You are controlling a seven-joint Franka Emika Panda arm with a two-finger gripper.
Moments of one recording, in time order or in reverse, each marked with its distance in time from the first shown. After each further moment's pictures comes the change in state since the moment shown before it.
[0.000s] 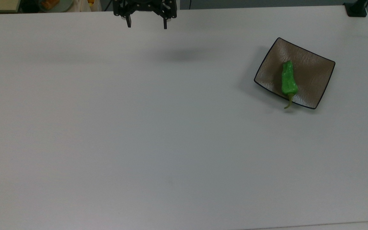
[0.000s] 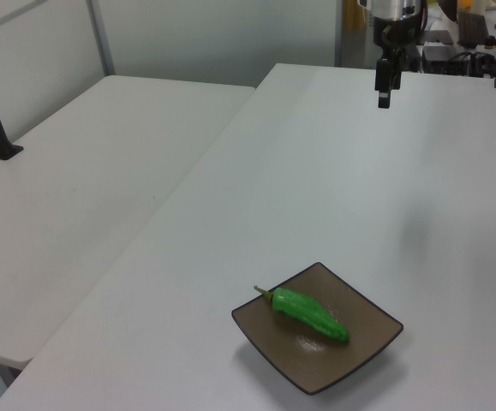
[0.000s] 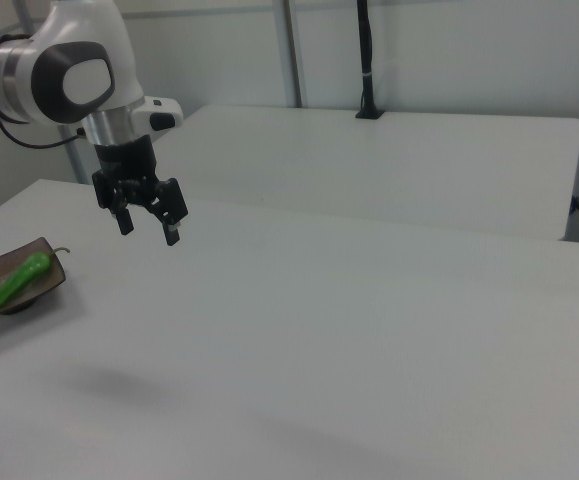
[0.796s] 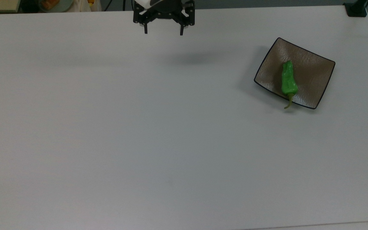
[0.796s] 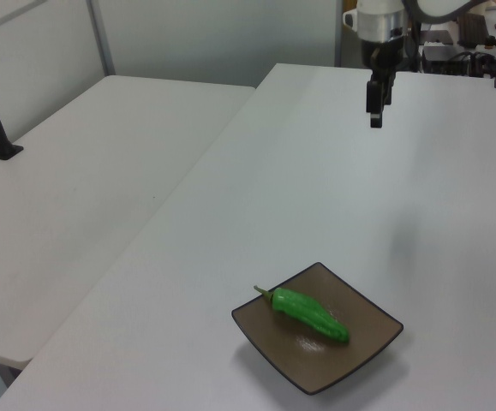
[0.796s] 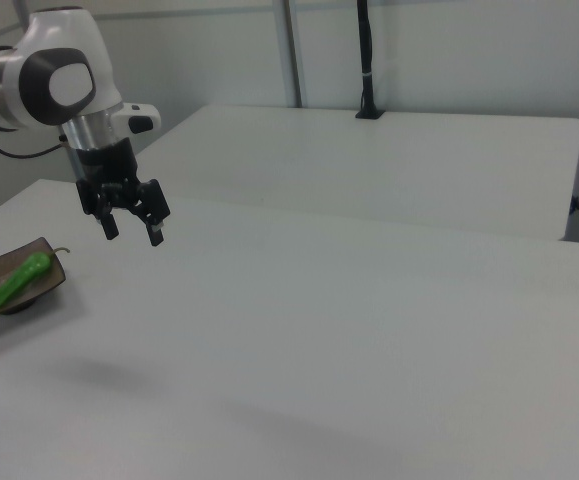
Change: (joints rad) arm 0.014 0.038 0.078 0.012 -0.051 0.000 0.061
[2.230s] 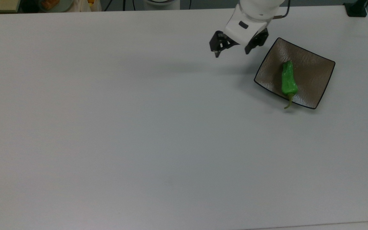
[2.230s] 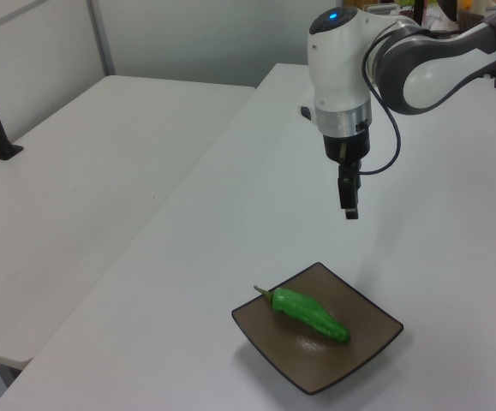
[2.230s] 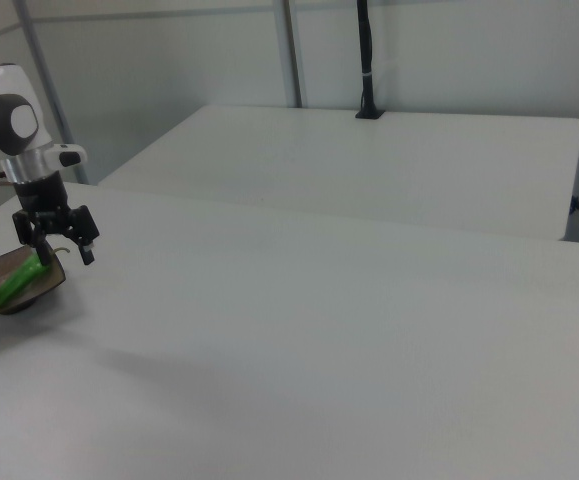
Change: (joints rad) arm 0.142 0.277 0.210 0.145 -0.078 0.014 0.191
